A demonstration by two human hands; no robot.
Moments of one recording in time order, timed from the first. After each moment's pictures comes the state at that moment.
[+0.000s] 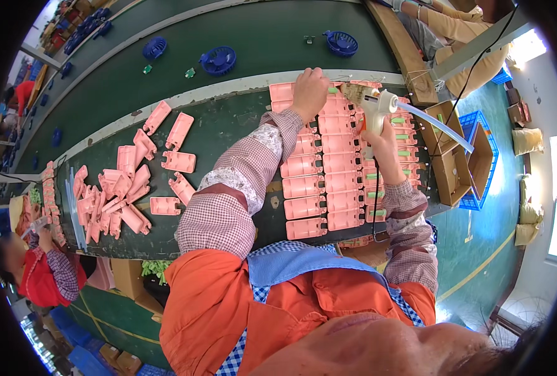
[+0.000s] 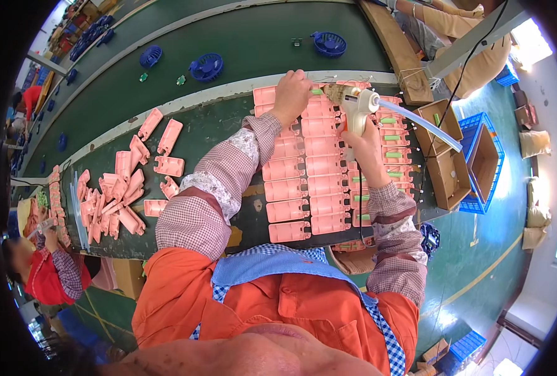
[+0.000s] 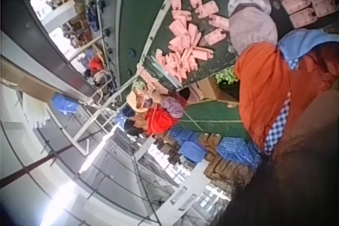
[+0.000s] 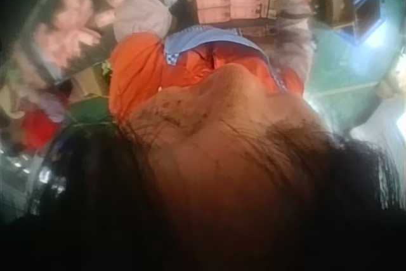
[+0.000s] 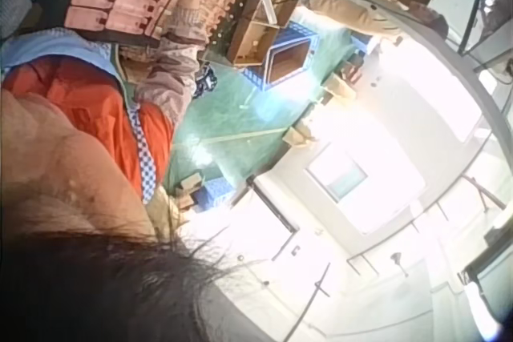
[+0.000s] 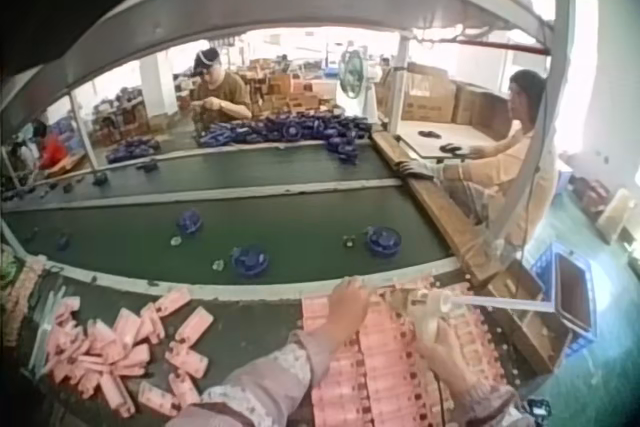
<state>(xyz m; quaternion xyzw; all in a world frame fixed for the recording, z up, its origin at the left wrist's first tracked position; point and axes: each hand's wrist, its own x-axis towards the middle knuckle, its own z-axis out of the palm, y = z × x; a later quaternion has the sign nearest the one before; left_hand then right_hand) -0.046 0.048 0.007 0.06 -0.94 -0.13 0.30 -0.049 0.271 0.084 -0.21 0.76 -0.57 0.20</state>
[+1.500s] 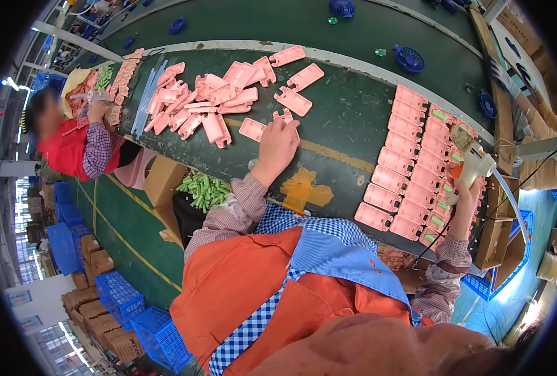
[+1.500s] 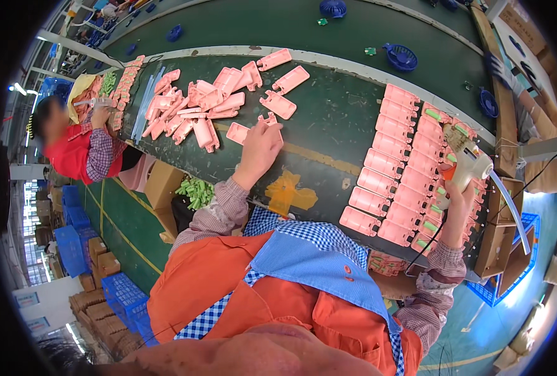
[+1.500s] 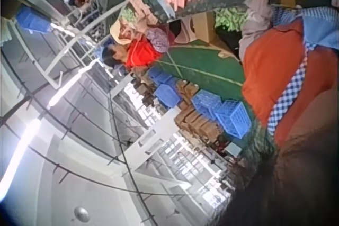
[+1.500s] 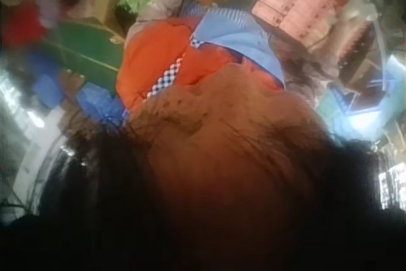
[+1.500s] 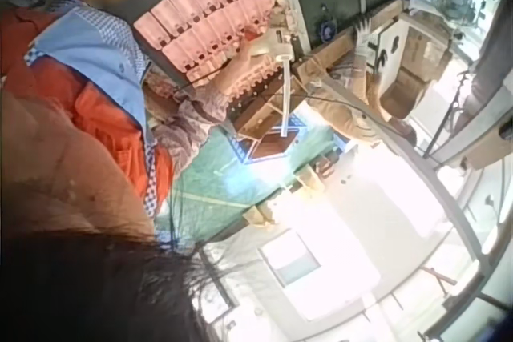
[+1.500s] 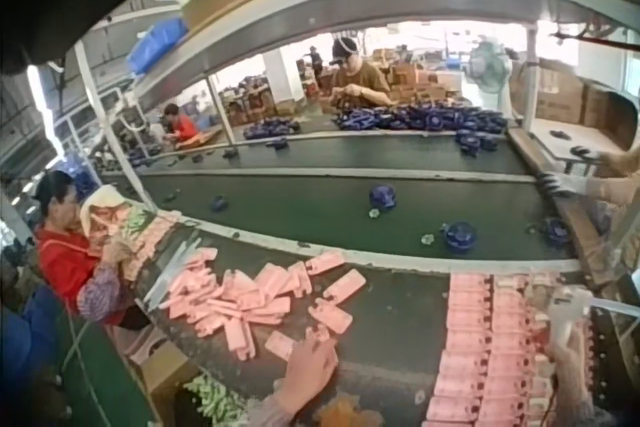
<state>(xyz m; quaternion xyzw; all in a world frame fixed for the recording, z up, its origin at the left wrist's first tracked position) 0.333 0.019 0.040 0.38 -0.89 -0.14 0.22 -0.017 0.305 0.094 -0.23 0.75 -0.59 0.22</state>
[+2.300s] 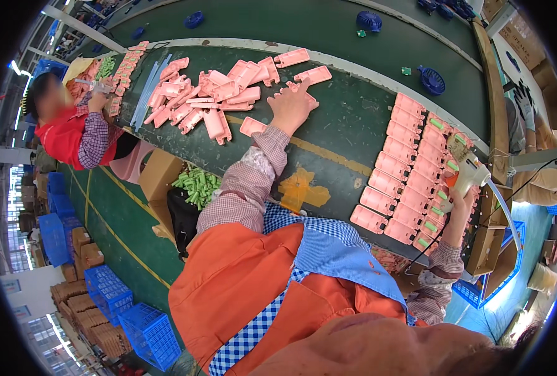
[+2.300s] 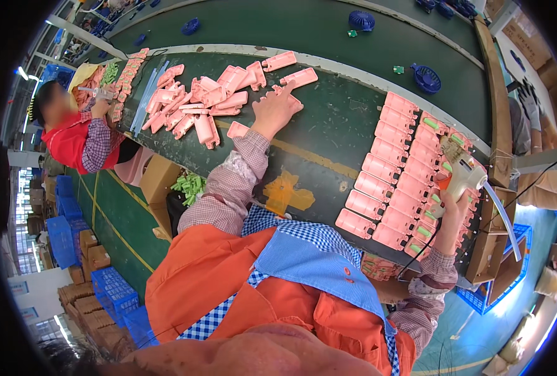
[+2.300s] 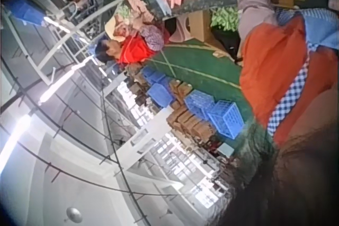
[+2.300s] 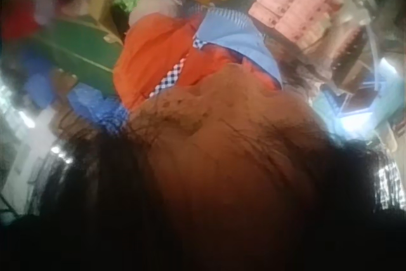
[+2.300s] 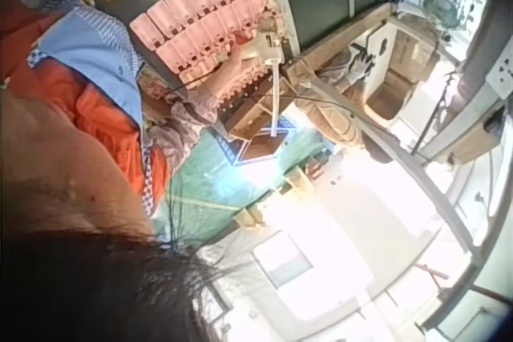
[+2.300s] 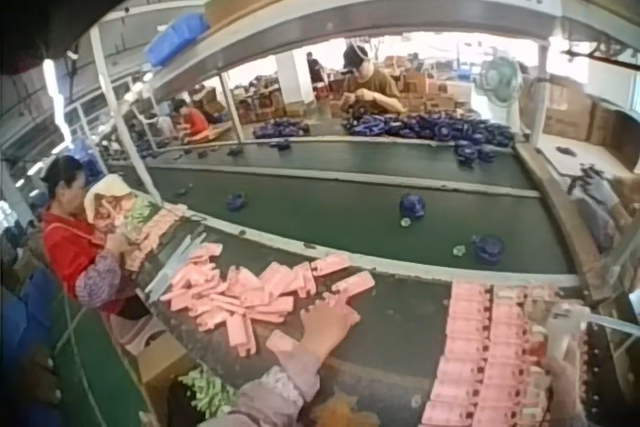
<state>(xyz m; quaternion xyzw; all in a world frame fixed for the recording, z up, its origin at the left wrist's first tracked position) 0.263 -0.044 0.053 0.51 -0.85 -0.04 0.08 0.002 0.305 0.115 -0.22 0.75 -0.59 0.21</state>
